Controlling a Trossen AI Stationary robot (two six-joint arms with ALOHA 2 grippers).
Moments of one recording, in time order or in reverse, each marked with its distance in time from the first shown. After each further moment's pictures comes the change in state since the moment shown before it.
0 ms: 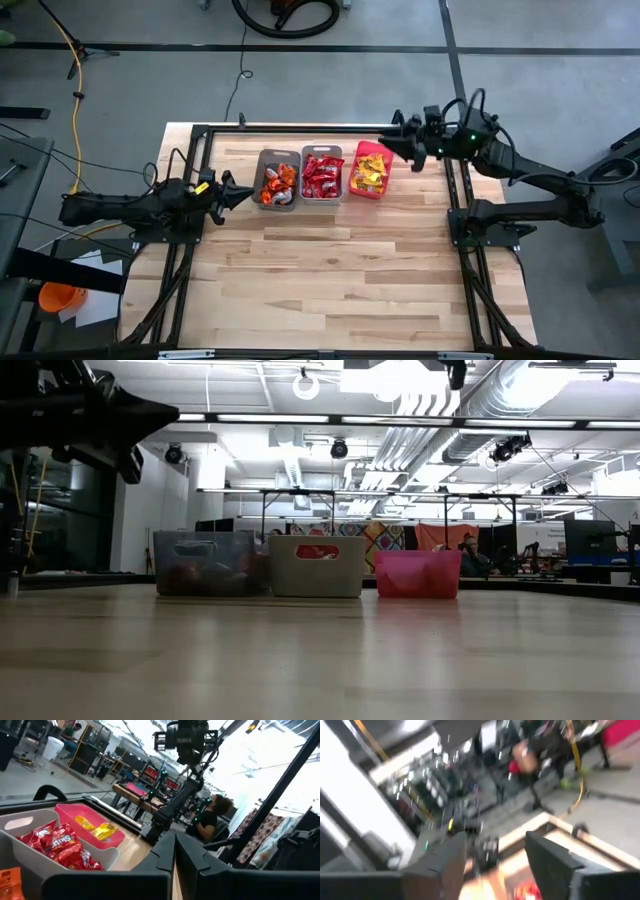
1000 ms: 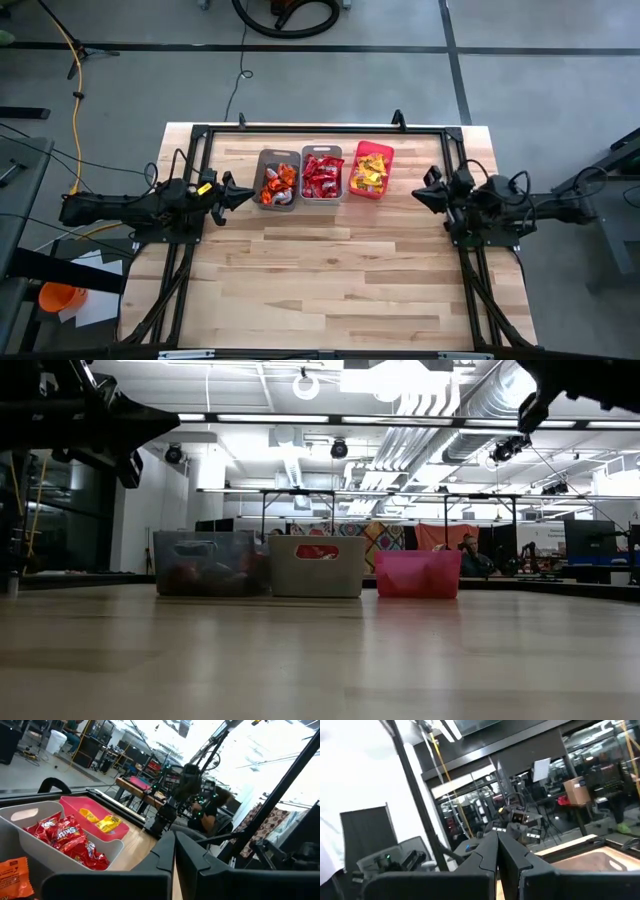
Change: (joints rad) left arm 0.000 -0.004 0.000 -0.044 0.003 0.003; right arm 0.410 -0.670 -0.803 0.445 0.221 -0.138
